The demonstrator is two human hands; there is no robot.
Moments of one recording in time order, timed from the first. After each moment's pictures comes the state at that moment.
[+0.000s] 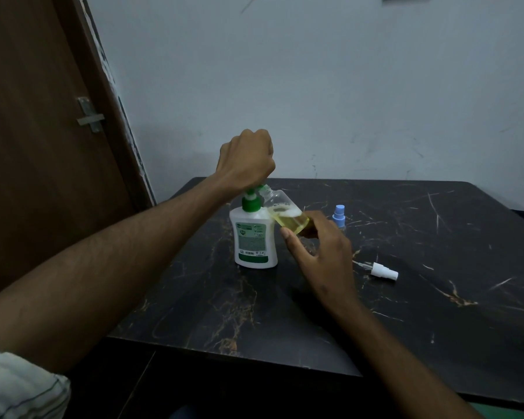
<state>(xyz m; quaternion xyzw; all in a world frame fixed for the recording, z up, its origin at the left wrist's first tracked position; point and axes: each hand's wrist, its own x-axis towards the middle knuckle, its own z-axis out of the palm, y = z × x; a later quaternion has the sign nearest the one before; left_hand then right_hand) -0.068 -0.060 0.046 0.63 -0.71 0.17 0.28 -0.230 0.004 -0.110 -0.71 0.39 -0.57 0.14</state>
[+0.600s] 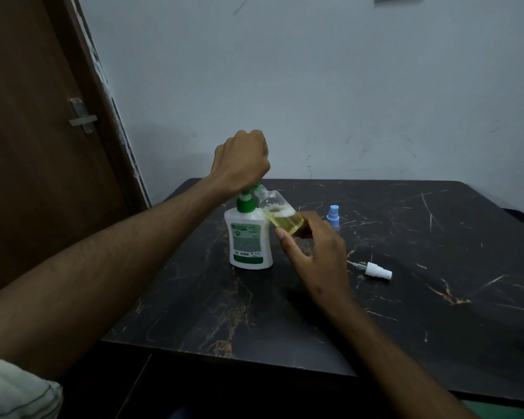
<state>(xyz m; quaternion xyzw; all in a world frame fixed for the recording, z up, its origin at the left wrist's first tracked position) -0.070 -0.059 0.046 0.62 -0.71 0.17 0.28 -0.230 0.003 -0.111 -0.71 0.39 -0.57 0.14</state>
